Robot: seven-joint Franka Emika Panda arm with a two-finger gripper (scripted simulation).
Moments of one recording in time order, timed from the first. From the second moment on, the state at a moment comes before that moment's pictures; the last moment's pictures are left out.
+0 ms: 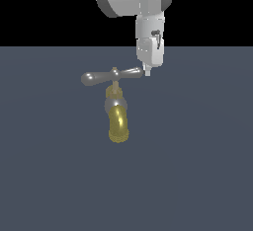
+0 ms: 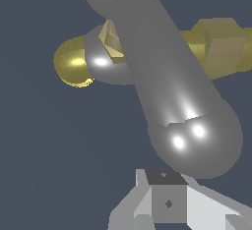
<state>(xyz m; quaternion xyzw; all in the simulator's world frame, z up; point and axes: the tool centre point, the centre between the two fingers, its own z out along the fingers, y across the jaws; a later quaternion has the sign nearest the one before) 0.064 -0.073 0.197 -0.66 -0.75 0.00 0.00</state>
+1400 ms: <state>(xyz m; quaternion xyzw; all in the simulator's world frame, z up) 0.121 -0.044 0.197 -0.68 -0.73 0.01 -0.01</state>
